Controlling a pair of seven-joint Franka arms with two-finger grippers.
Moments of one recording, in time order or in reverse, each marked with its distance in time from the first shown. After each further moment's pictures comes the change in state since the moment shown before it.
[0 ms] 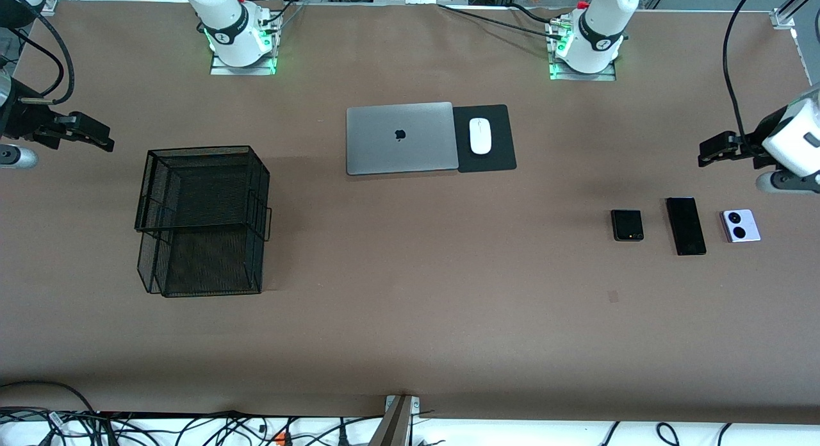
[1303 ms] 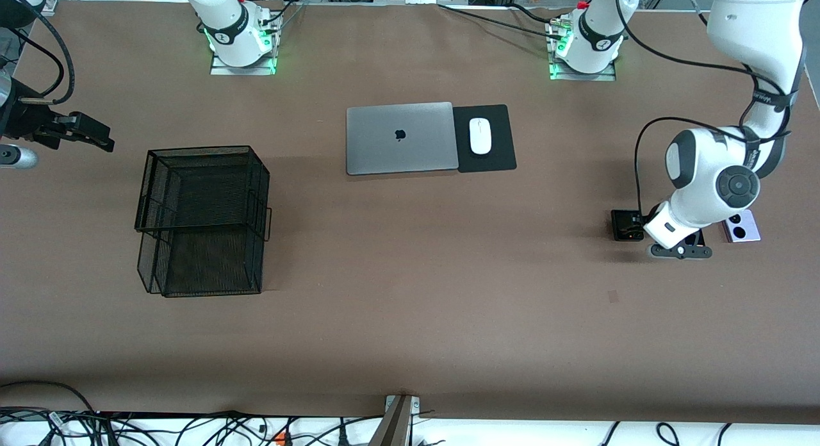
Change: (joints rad) left arm 0.027 0.349 0.002 -0.415 0.000 0.858 0.004; right arm 0.000 0.000 0.001 0.000 0.000 0.001 0.000
